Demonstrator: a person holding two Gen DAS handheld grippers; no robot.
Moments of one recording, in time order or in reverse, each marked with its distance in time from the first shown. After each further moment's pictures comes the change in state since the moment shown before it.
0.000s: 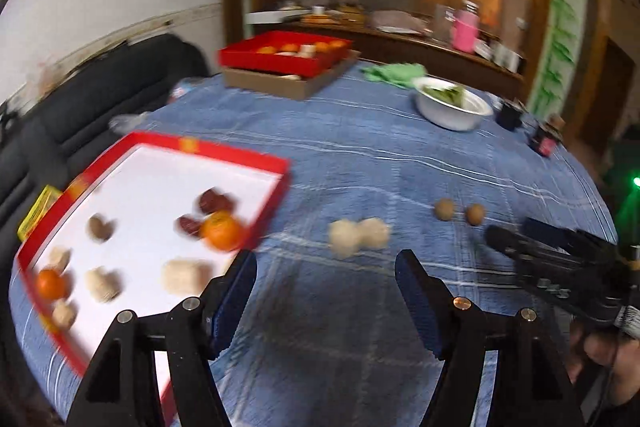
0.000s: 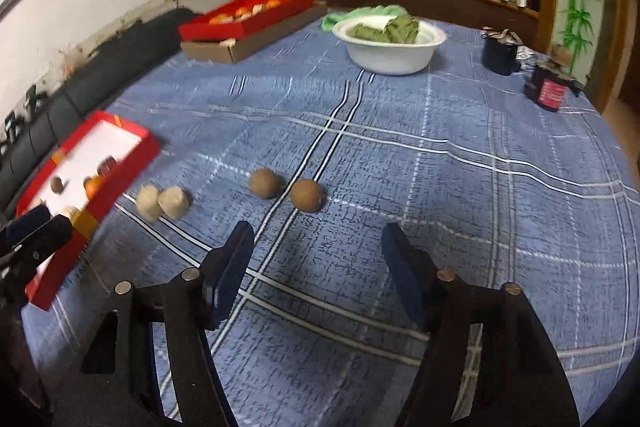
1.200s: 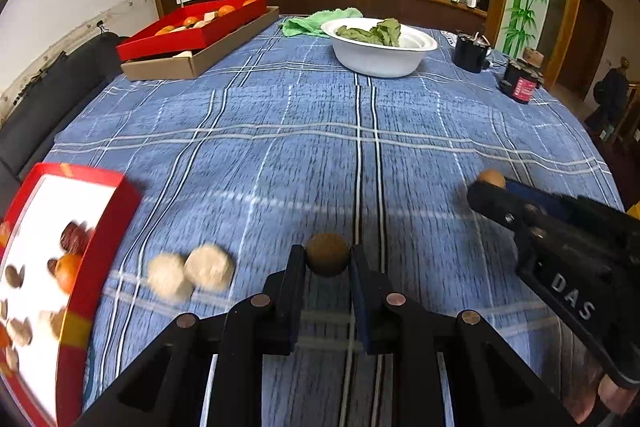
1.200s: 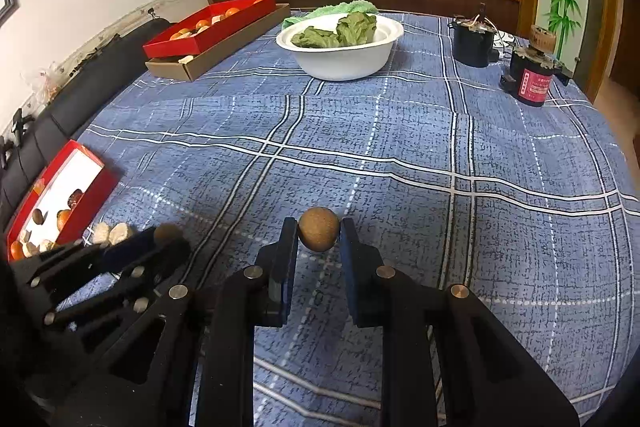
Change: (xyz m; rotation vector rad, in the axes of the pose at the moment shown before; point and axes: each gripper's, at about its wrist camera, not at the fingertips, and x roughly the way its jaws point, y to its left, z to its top) left arm 0.071 -0.105 0.013 0.121 0.137 -0.061; right arm 0.013 -0.053 0.023 0.076 0.002 -0.019
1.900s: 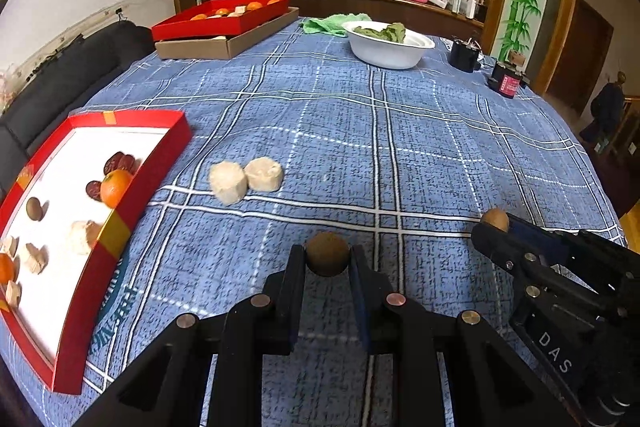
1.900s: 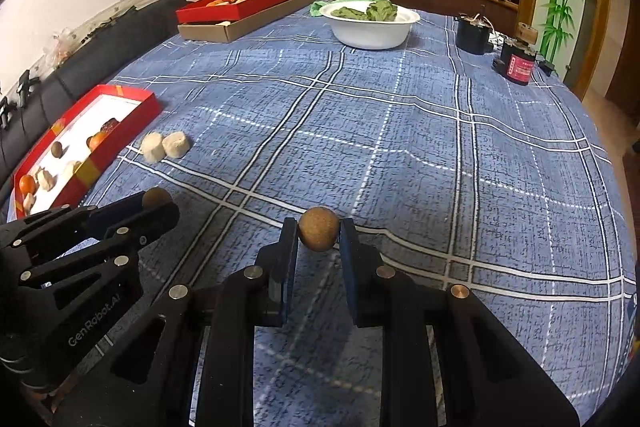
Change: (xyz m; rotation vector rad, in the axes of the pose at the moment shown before) left arm -0.047 0.030 -0.058 -0.054 -0.021 -0.022; right arm -0.049 0.044 -0.071 -0.076 0.013 -0.041
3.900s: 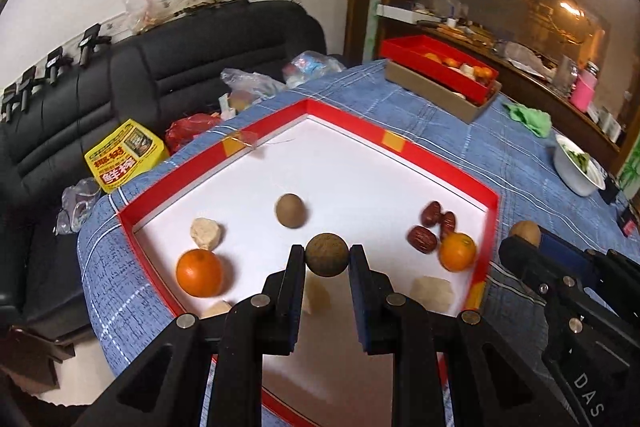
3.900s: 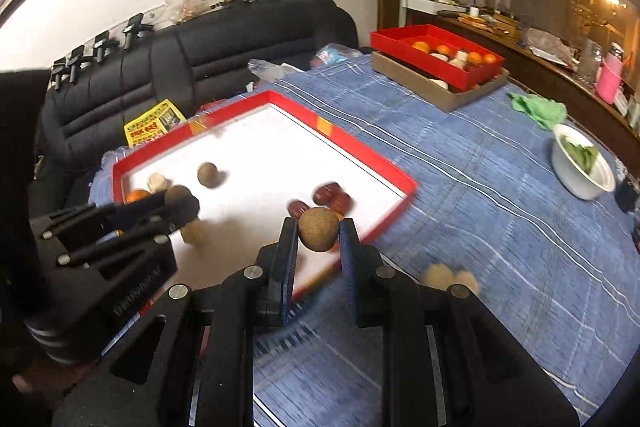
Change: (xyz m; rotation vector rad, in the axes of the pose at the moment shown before) left arm -0.058 0.235 0.007 -0.386 -0.094 0.322; right arm 0.015 0.231 0.072 -0.337 -0.068 0.293
